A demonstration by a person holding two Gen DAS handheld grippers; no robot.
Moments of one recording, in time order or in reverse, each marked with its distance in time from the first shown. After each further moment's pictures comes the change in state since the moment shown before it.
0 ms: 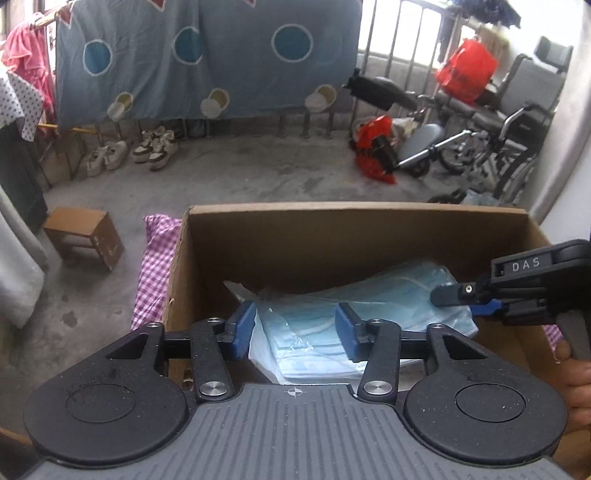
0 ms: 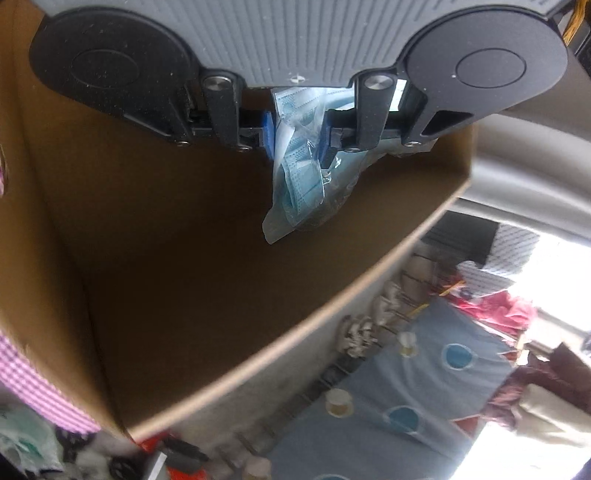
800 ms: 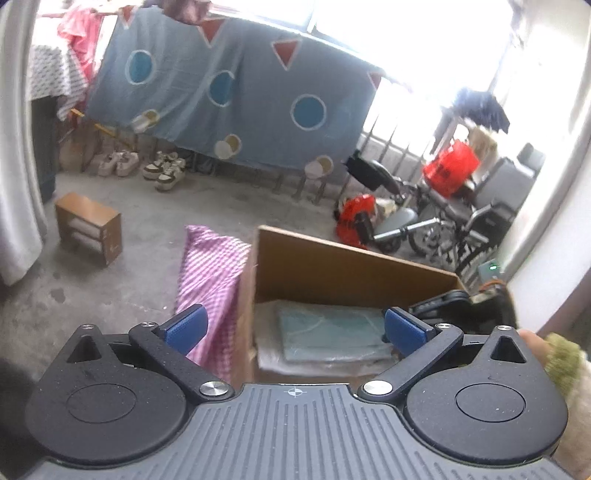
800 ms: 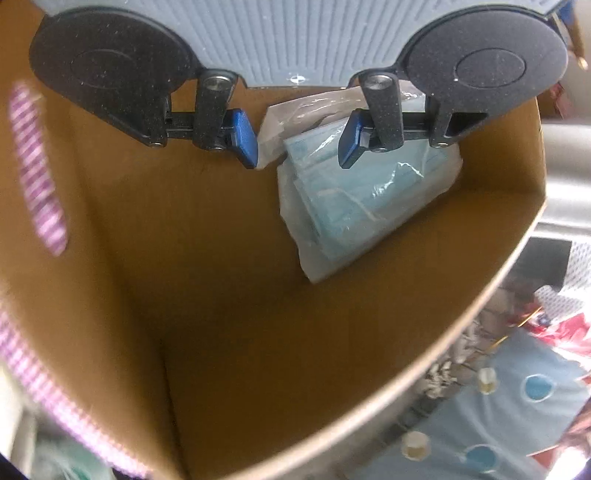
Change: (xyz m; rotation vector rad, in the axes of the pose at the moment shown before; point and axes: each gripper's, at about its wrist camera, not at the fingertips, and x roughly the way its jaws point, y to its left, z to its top) left arm -0.126 0.046 -0.040 -0.210 -0.194 -0.115; right arm 0.004 0.002 -0.013 0.081 0.165 -0.252
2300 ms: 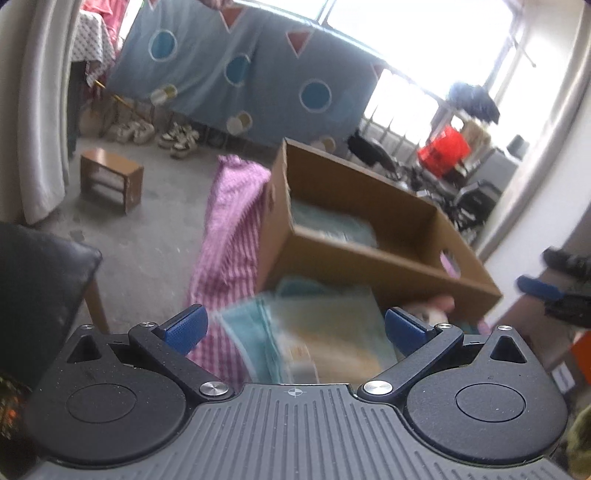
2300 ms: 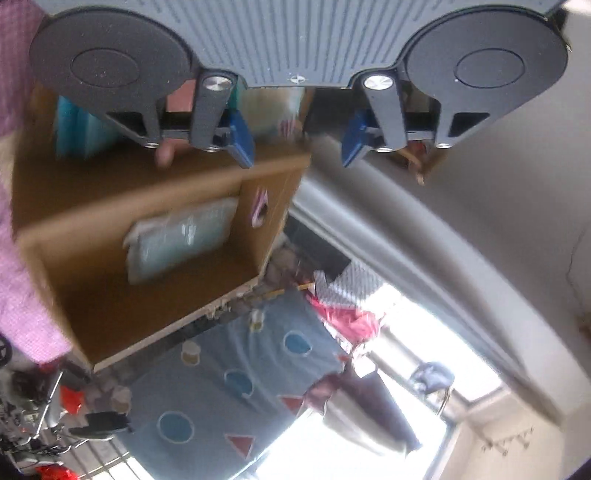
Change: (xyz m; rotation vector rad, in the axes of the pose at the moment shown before) left arm -0.109 0.039 -0.136 -0.067 -0.005 -0.014; right arm -0.204 -0.041 -0.279 -0.431 -0.360 0.586
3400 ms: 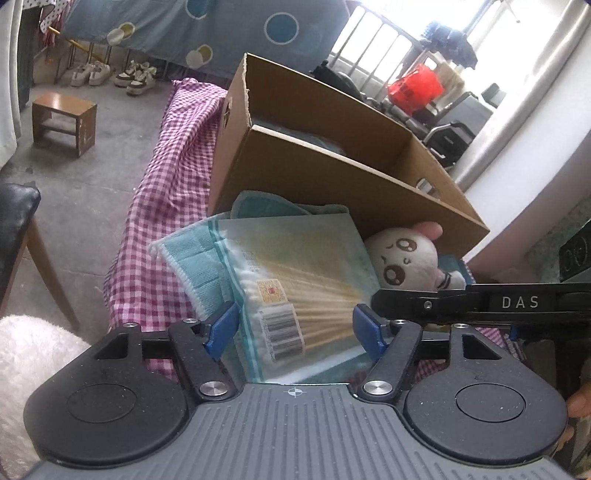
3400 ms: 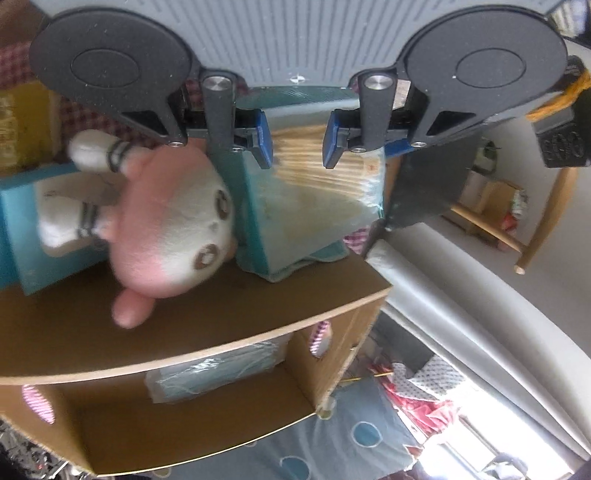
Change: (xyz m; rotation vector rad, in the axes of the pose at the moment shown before) left arm 0.042 -0.007 -0.032 0.019 0.233 -0.139; right arm 0.112 0.009 -0.077 -0.019 0.241 -0.317
